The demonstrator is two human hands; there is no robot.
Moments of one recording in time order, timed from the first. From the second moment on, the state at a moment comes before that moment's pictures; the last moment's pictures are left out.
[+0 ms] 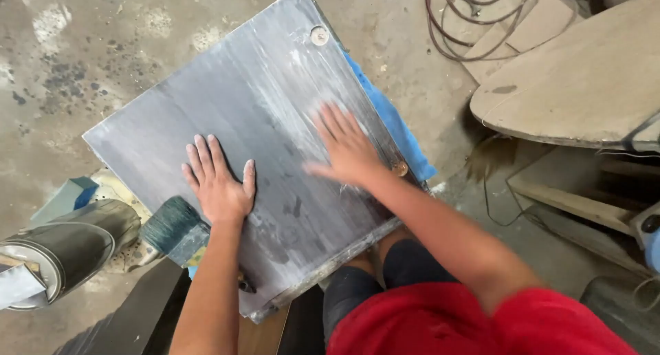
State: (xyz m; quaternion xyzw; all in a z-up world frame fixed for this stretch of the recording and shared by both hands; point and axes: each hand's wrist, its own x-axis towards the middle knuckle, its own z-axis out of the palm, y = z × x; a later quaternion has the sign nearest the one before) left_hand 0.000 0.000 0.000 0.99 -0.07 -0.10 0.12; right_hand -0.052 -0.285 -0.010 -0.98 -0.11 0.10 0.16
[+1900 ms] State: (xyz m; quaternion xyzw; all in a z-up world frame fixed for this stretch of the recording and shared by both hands) left_hand -0.004 0.001 0.010 0.98 -0.07 -0.10 0.17; right_hand -0.129 -0.374 0.000 -0.95 -0.20 0.23 0.03
